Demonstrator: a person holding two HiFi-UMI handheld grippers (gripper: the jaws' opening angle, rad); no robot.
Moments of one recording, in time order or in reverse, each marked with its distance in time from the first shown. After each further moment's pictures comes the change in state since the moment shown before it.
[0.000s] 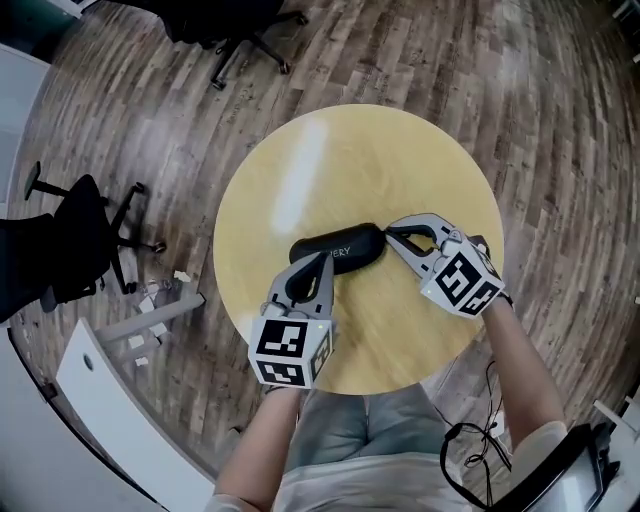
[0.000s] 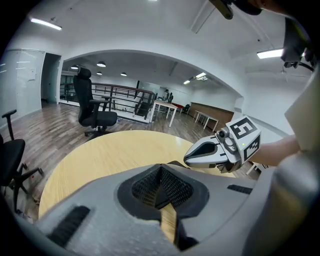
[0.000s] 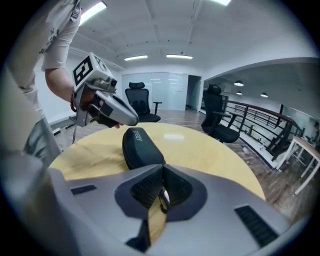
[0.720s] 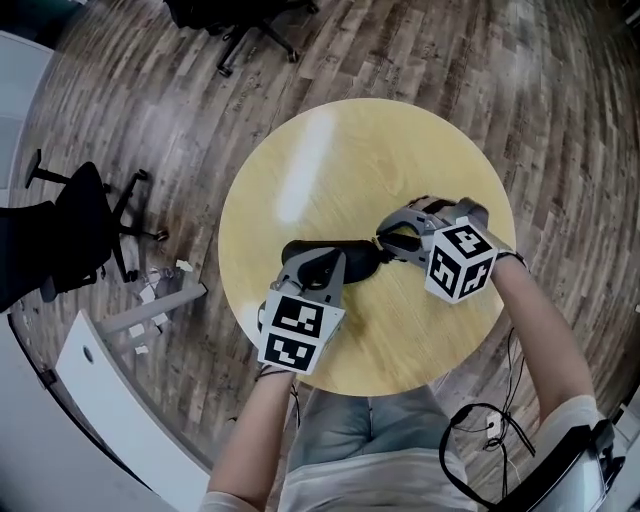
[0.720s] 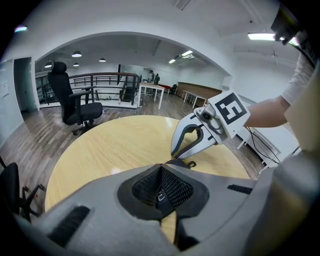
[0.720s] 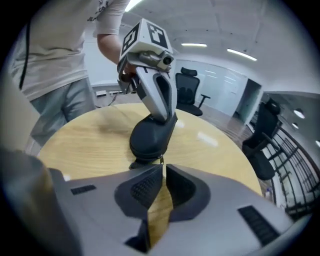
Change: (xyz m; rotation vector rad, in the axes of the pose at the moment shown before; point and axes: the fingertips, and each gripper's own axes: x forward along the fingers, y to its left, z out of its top) left arm 0.026 0.006 -0.020 0.151 0.214 -0.103; right arm 0.045 0.029 -0.010 -0.505 0.112 0.383
